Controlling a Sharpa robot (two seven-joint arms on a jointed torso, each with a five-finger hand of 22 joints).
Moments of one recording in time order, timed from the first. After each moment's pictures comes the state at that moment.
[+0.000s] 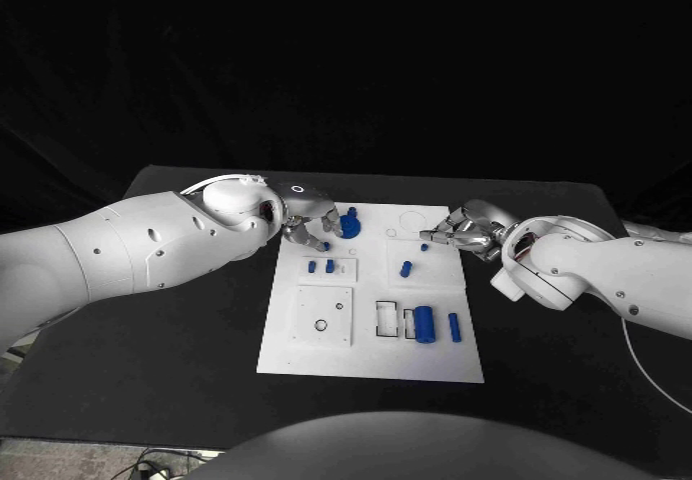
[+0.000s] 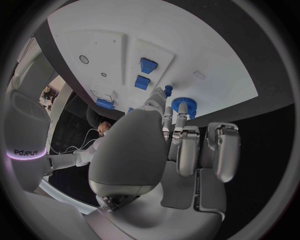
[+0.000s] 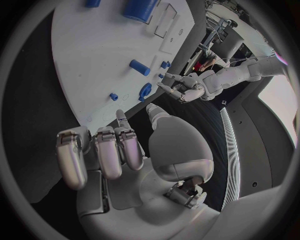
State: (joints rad) left arm 1.29 -0.56 -0.22 1.17 -1.68 -0.12 0.17; left_hand 1.55 -0.14 0.17 0.29 0.04 0.94 0.02 0.07 0.07 1.05 0.11 0.06 0.06 1.47 0.04 1.58 1.31 0.01 1.47 0.15 1.57 1.31; right arm 1.22 -0.94 -0.20 1.58 -0.91 -0.38 -0.22; right_hand 1.07 0.02 0.11 0.18 0.30 0.88 0.21 0.09 0.14 1.46 0.15 1.57 1.31 1.47 0.09 1.57 1.31 0.01 1.47 0.20 1.57 1.31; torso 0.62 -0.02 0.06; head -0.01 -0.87
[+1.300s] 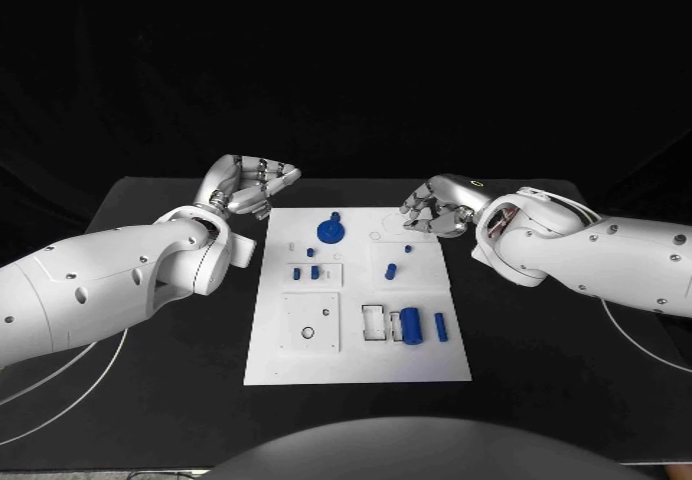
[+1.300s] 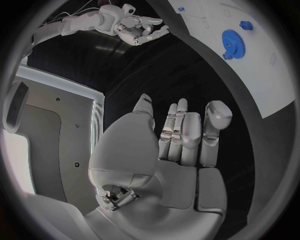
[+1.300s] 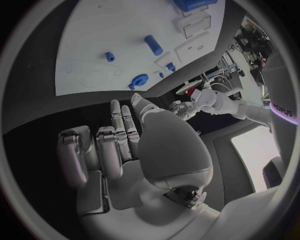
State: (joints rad) left arm 1.25 -0.71 -0.22 1.35 -0.32 -0.56 0.48; left_hand 1.31 -0.03 -0.09 0.29 0.14 1.00 0.16 0.07 0.08 1.15 0.10 0.07 0.07 1.36 0.03 1.21 1.18 0.12 1.23 0.14 1.06 1.31; right arm 1.26 -0.91 -0.20 1.54 -1.39 -0.41 -0.11; right_hand 1.38 -0.04 0.27 0.11 0.09 0.97 0.12 0.10 0.16 1.03 0.12 0.16 0.19 1.47 0.06 1.57 1.31 0.01 1.47 0.17 1.57 1.31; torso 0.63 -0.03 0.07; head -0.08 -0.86
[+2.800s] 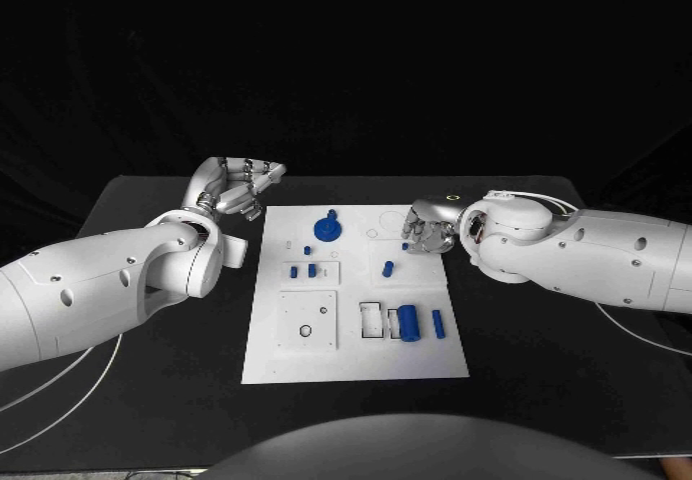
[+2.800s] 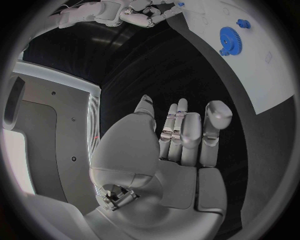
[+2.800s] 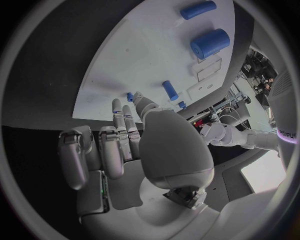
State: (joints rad) left arm 1.25 -0.73 -0.22 1.37 -0.26 -0.59 0.49; left_hand 1.31 0.00 -0.09 0.29 0.14 1.00 0.16 0.07 0.08 1.15 0.10 0.07 0.07 1.37 0.03 1.21 1.17 0.12 1.23 0.14 1.06 1.31; right arm 1.24 -0.84 -0.20 1.48 -1.55 -0.16 -0.26; right_hand 1.38 -0.06 0.27 0.12 0.07 1.00 0.09 0.07 0.13 1.11 0.10 0.11 0.08 1.47 0.04 1.57 1.31 0.01 1.47 0.16 1.57 1.31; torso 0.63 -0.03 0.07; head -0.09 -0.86
